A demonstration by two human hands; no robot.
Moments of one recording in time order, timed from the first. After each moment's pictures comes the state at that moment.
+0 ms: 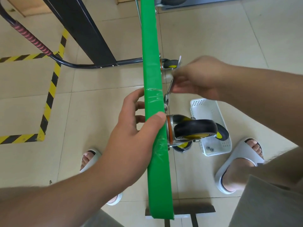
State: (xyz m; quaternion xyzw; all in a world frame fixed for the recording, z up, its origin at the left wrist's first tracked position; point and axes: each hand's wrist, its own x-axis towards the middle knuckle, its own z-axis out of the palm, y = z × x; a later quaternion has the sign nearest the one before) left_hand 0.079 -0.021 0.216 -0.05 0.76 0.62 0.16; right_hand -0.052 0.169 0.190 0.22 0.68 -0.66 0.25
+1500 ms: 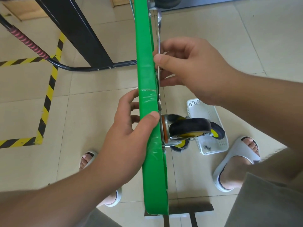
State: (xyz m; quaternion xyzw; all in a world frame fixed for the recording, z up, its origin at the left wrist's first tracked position) left_hand 0.079 -0.020 0.215 -0.04 0.77 0.61 0.16; right_hand -0.021 0.164 0.224 -0.05 0.72 -0.68 0.12
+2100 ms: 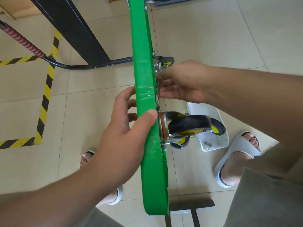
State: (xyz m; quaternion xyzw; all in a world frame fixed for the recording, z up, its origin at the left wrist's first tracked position) left_hand 0.079 -0.021 0.215 -0.05 0.78 0.61 0.17; right_hand -0.043 0.154 0.178 0.21 0.61 -0.70 0.30
